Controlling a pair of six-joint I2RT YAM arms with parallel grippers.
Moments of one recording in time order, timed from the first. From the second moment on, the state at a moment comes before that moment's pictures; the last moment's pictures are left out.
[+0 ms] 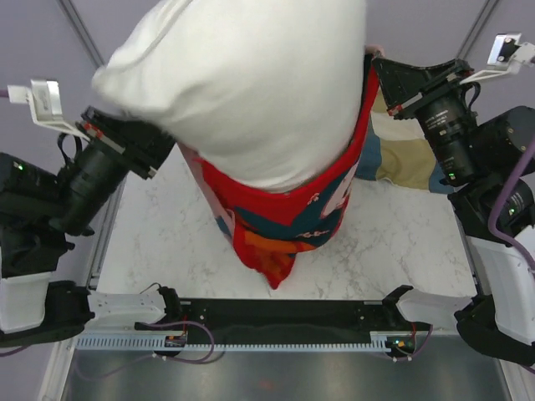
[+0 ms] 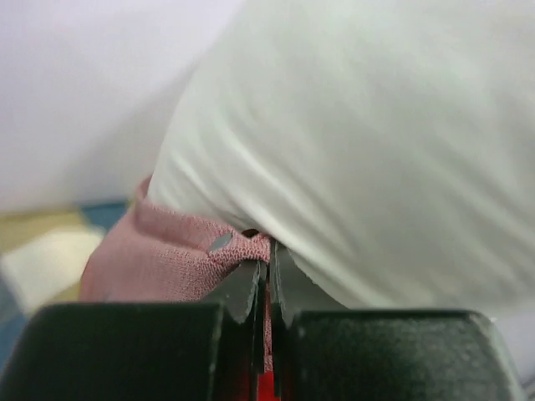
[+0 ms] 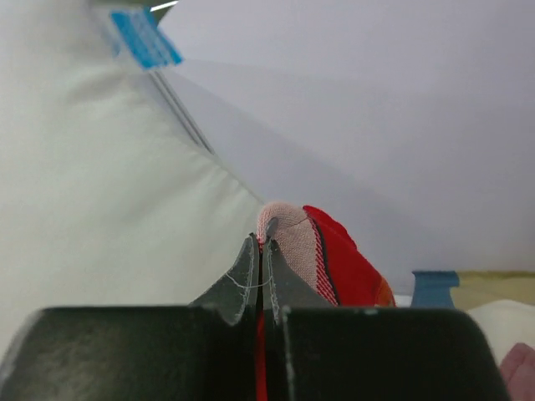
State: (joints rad) left arm -1.12 0.91 1.80 -0.54 -0.44 -0.41; right arm 0.58 1.18 1.99 -0.37 0.16 0.53
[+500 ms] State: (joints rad) left arm -1.12 0.67 1.48 -0.39 -0.52 -0.42; right arm 0.59 1.33 2.30 -0.45 0.22 0.44
